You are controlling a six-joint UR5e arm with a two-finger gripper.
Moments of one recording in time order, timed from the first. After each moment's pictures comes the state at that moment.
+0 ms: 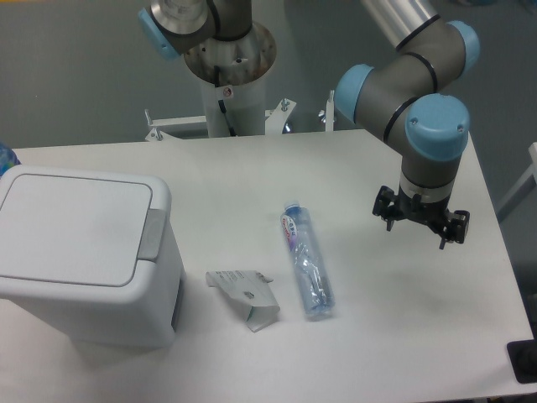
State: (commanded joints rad) arm 2.68 -2.00 -1.52 -1.03 1.65 1.18
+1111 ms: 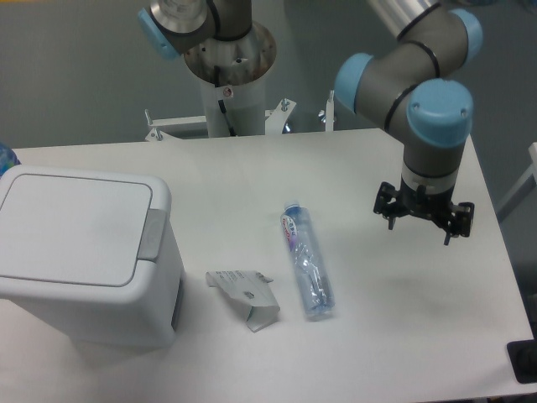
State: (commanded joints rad) arm 2.65 -1.91 -1.50 -1.07 1.58 0.93
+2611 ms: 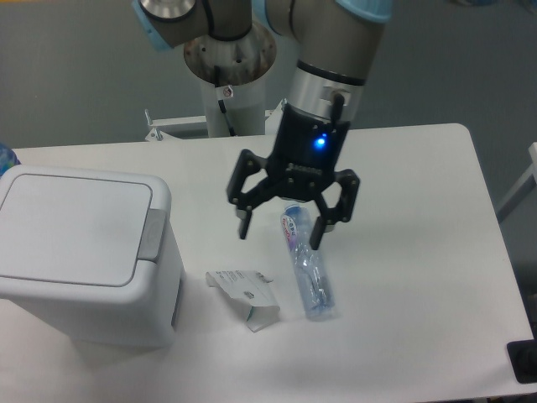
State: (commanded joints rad) arm 2.45 -1.77 -1.46 -1.01 1.00 0.29
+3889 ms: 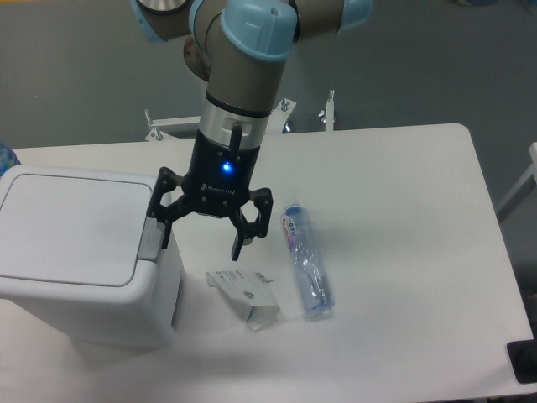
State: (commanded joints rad) arm 2.33 -1.76 -1.54 -0.96 1.13 0.25
